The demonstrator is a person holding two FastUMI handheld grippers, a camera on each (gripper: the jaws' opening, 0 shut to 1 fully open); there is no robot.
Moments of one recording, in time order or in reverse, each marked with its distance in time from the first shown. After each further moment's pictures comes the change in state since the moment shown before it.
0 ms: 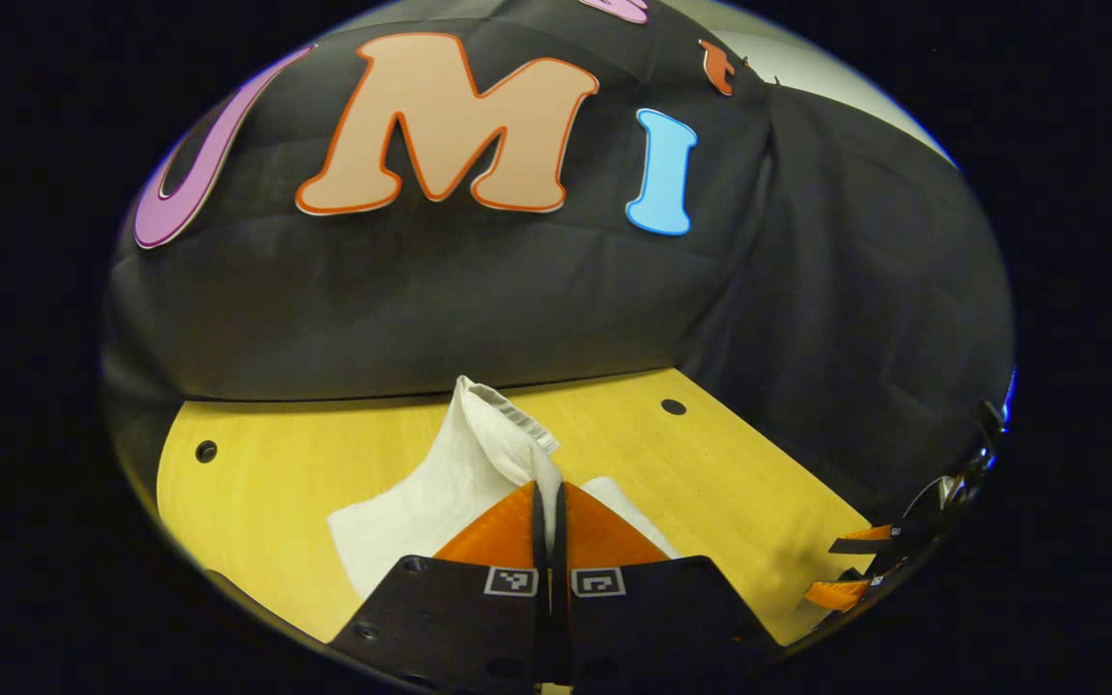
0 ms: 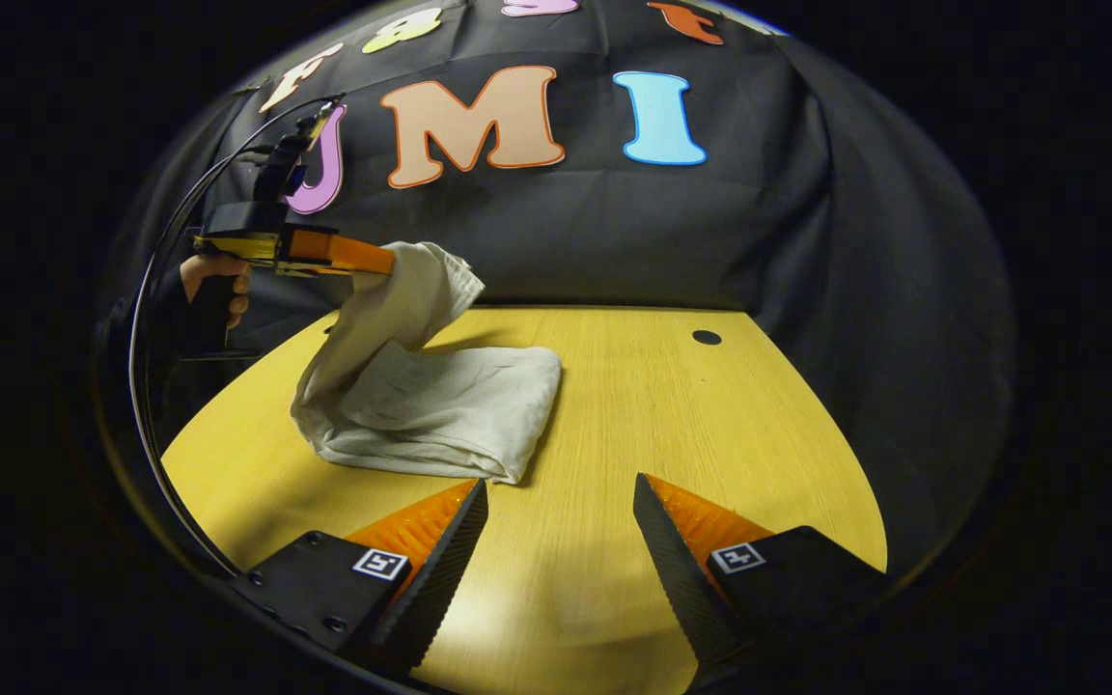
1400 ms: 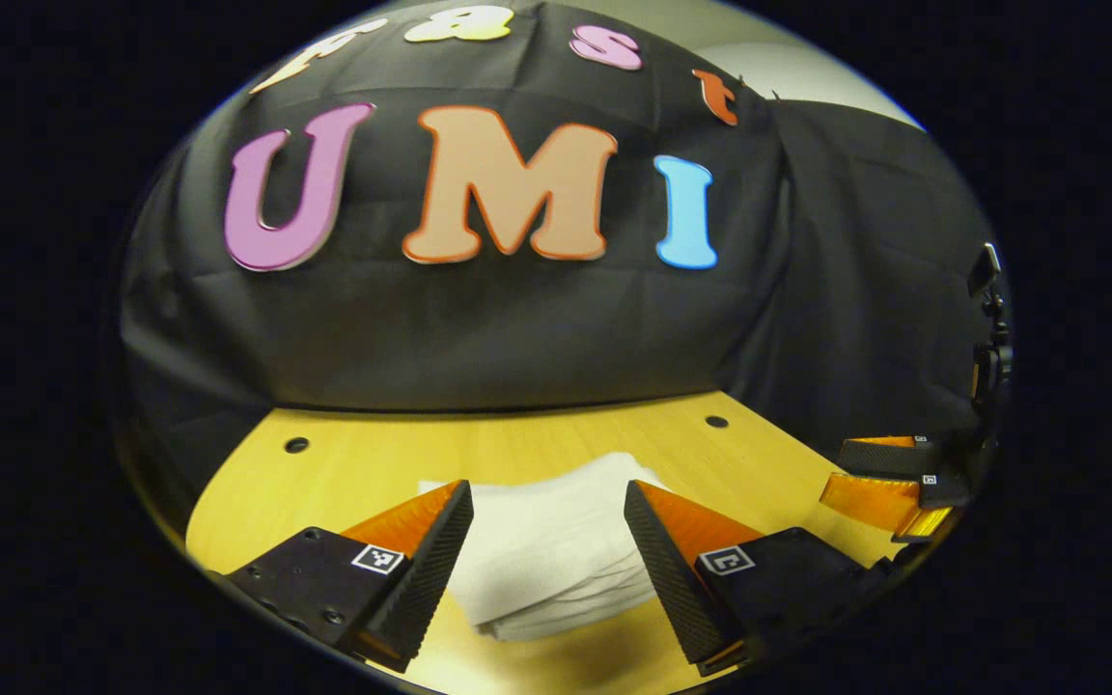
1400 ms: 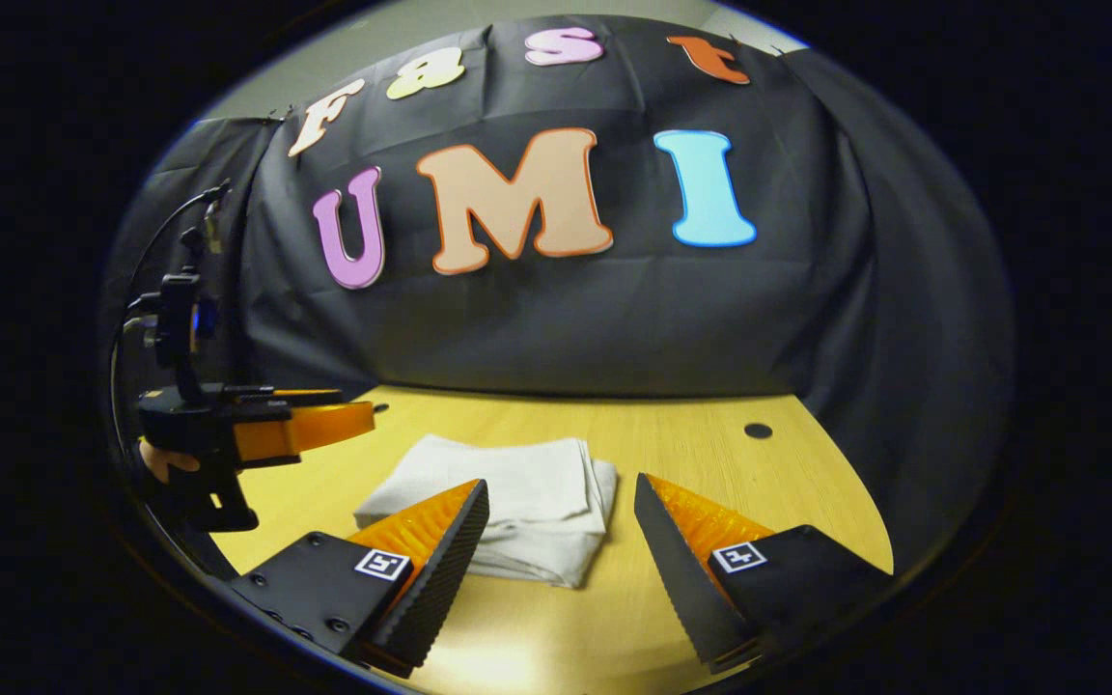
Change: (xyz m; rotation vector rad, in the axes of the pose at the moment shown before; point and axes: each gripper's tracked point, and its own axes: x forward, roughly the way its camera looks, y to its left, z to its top) left arm -0.147 0.031 -0.012 0.044 -0.226 0.273; right arm 0.007 0.065 0.132 0.018 -0.273 0.149
